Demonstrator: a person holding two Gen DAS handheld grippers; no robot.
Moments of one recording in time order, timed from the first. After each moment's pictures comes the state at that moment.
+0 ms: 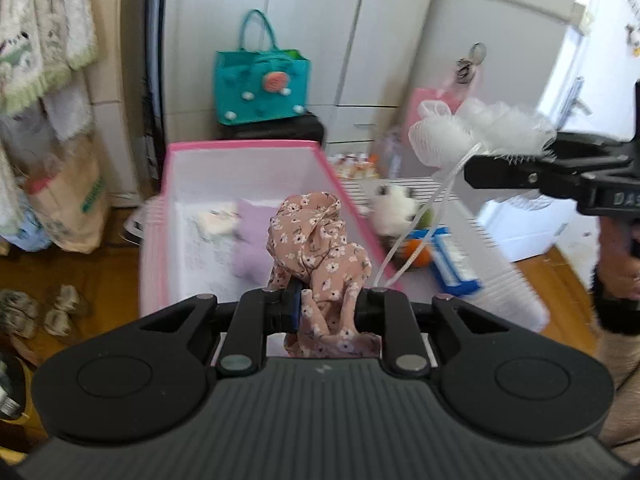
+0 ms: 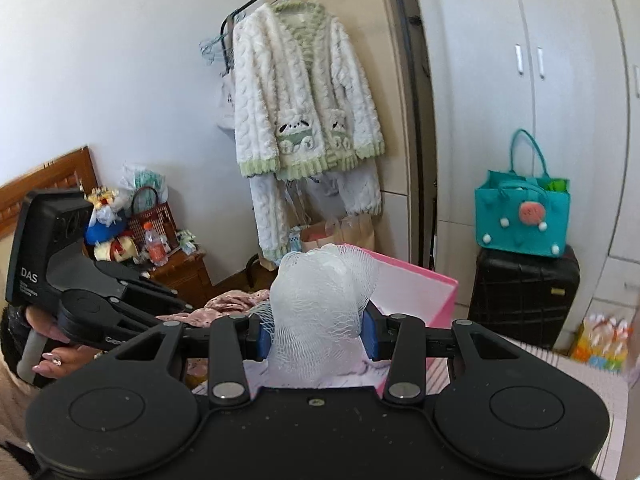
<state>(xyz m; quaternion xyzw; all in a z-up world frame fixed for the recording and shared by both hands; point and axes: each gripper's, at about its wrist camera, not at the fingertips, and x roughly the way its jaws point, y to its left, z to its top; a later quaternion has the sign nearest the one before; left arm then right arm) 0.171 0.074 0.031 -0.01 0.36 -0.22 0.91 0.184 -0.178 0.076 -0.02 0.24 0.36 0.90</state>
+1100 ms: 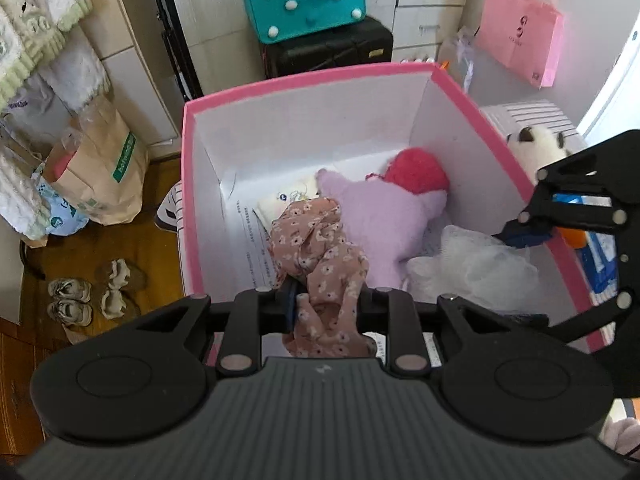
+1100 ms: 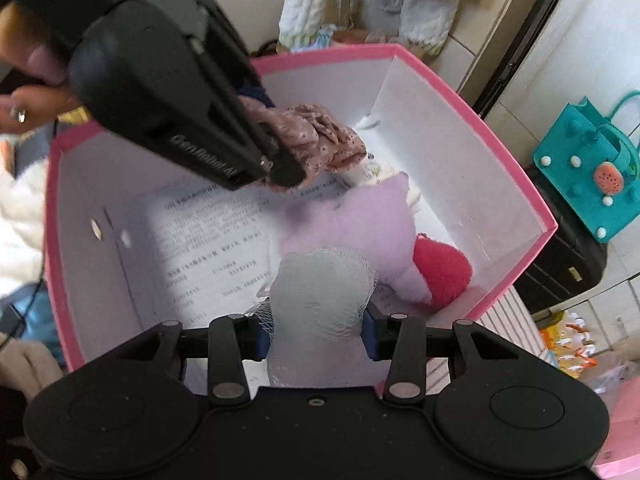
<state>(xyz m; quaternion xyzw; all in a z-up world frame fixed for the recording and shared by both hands) 0.327 0.061 -0.039 0.09 0.49 -0.15 0.85 0.293 -0.066 -0.037 -0.31 0.44 0.36 0.76</state>
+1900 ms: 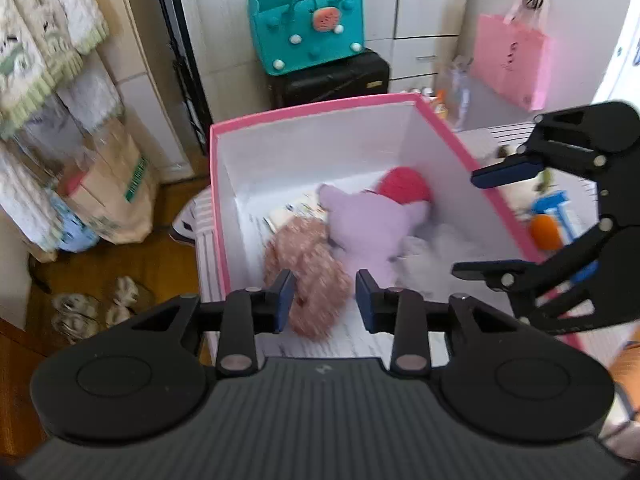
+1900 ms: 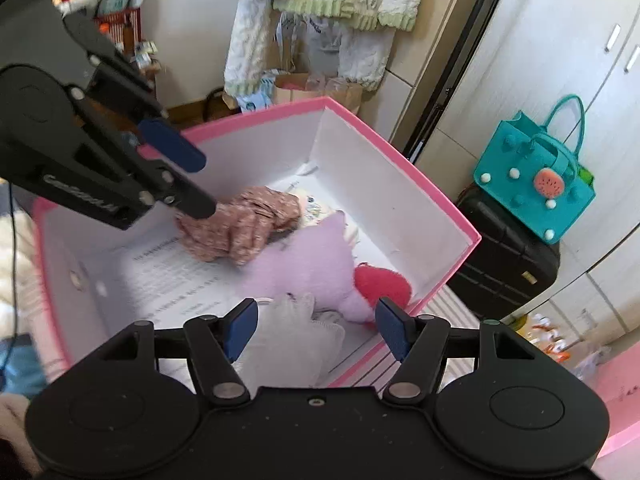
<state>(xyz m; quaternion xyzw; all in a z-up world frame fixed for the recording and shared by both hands) 0.285 0.079 -0.006 0.07 0.45 -0.16 0.88 0.282 -0.086 -0.004 -0.26 0.38 0.31 0.83</state>
